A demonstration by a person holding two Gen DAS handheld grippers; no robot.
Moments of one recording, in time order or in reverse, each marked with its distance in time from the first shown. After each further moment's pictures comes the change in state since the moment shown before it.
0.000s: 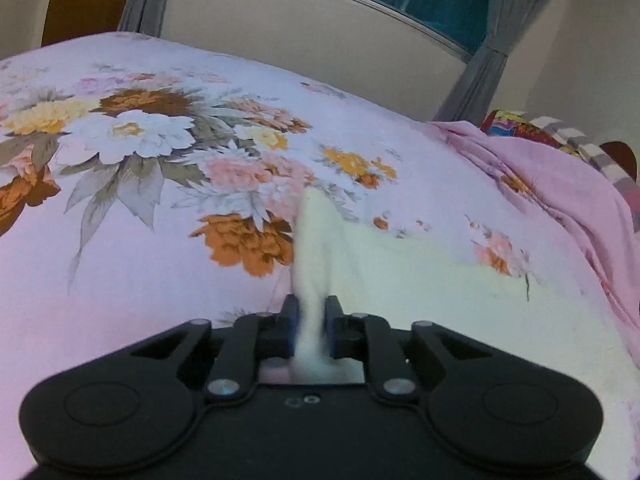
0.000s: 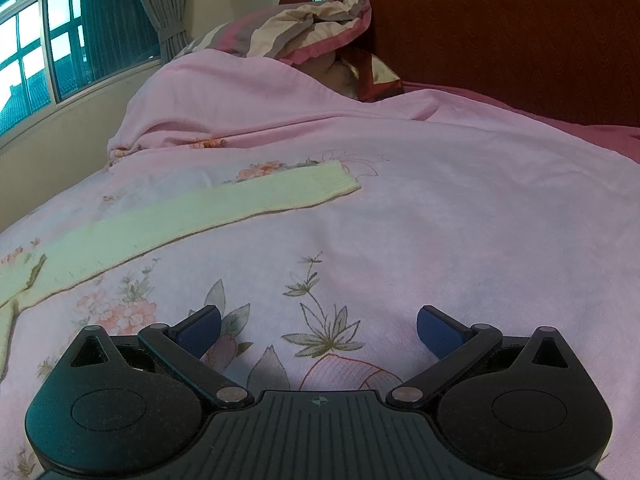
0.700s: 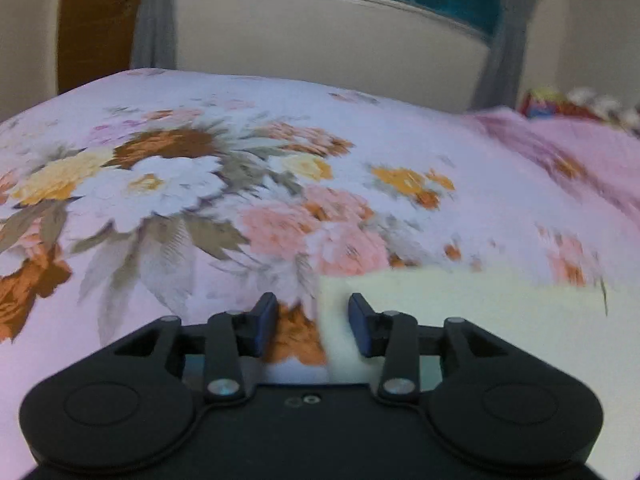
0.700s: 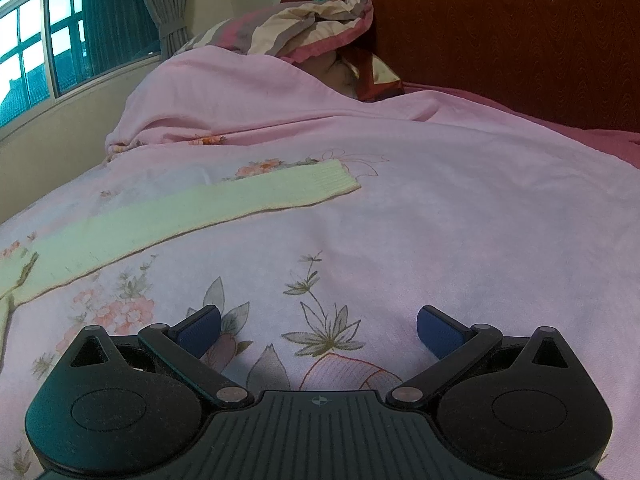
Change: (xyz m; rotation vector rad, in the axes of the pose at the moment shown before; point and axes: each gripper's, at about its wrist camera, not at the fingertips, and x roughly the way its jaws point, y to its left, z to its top) left arm 0.032 0.005 0.032 0.113 -0.040 0.174; right arm 0.002 0.004 0.000 -0.016 0.004 -0.013
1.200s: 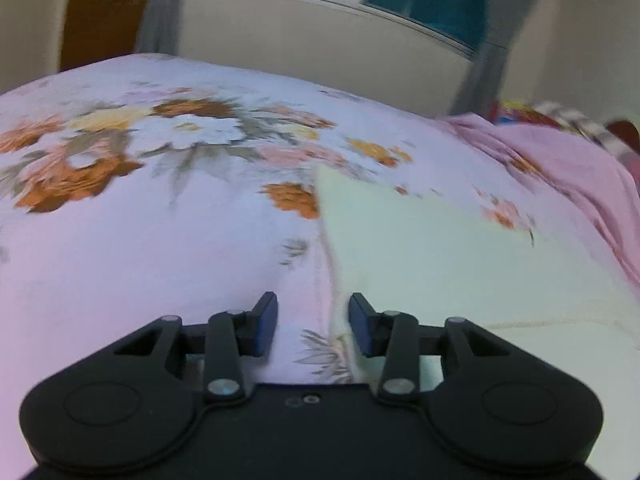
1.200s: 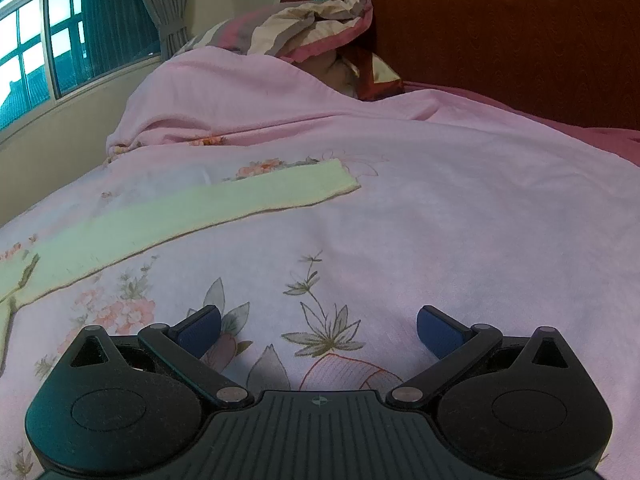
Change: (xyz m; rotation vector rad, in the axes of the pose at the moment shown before) left arm -0.095 0.015 -0.071 -0.062 -0.003 -0.077; right arm 0.001 0.000 0.001 0.006 0.006 0.004
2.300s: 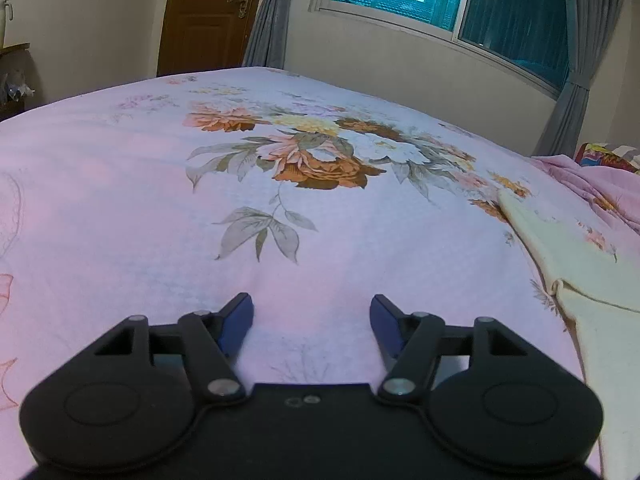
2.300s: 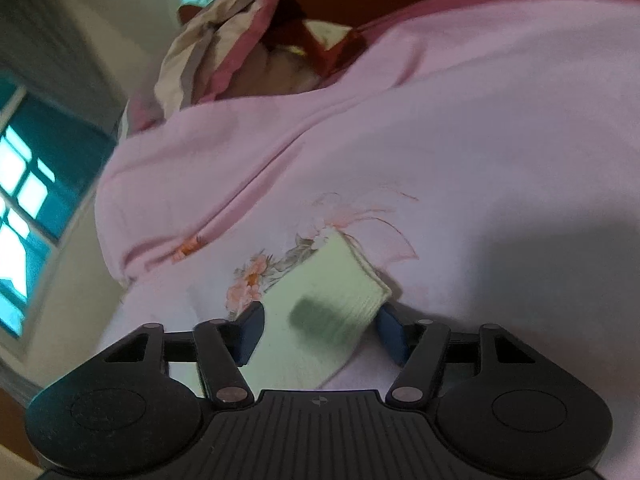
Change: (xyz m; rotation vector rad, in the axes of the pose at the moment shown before) left arm -0.083 0.136 -0.039 -0.101 -0.074 0.225; right arm 0.129 -0.064 0.106 0.505 0.080 0.198
